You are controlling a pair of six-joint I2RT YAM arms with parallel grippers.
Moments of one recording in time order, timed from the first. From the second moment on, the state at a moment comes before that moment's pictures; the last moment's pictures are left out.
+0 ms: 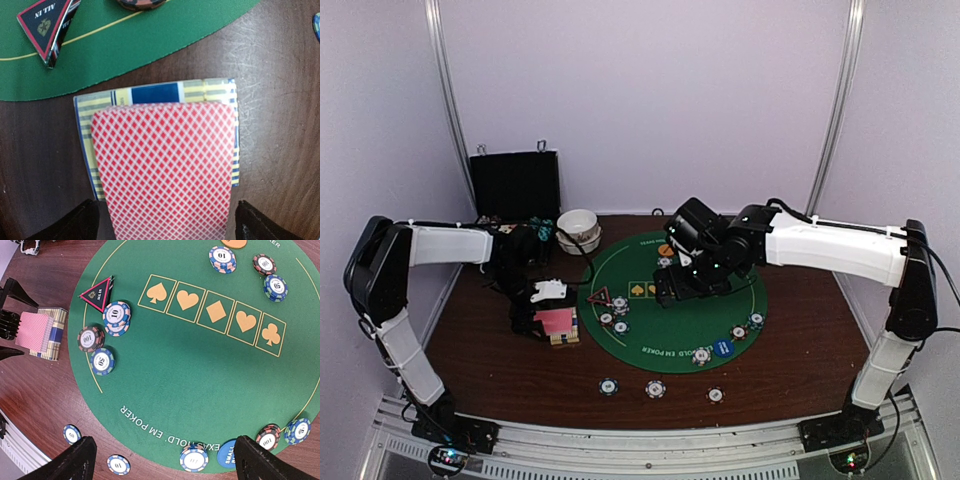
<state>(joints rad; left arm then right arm) -0.40 1.75 1.11 -0.79 0.26 1.07 0.94 1.74 1.50 -0.82 0.14 0.57</state>
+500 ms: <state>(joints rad) -0.40 1.78 1.05 -0.70 0.23 1.06 0.94 1.74 1.48 -0.82 0.14 0.57</state>
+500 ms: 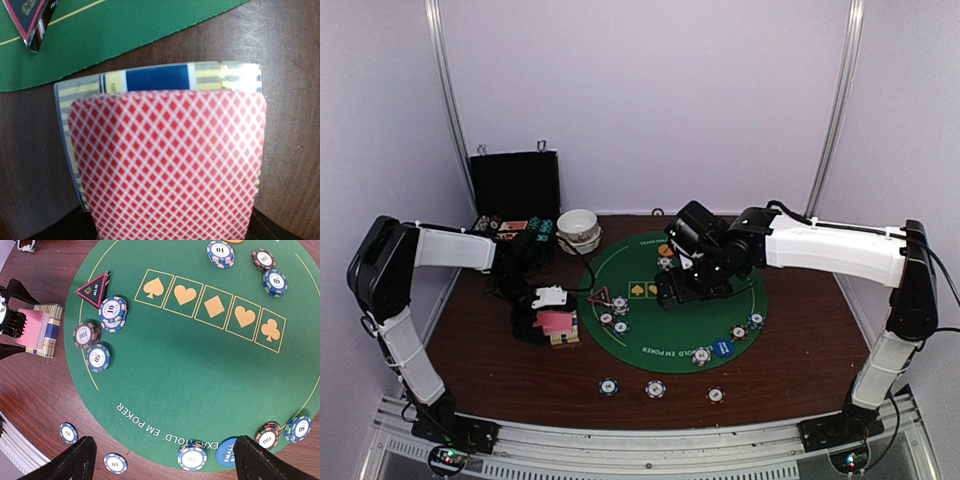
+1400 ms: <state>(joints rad) -0.42 1.77 1.04 -0.69 0.20 1.05 0.94 1.72 1.46 -0.81 0.14 0.58</state>
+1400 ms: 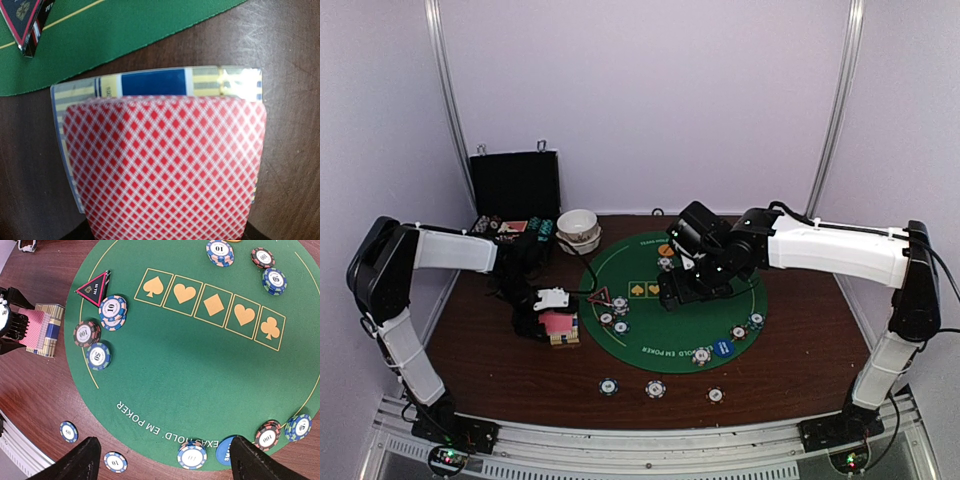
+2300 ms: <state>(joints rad) -0.43 1.76 1.06 -0.71 0.17 0.99 0.93 1.72 1.43 -0.76 0.08 0.61</state>
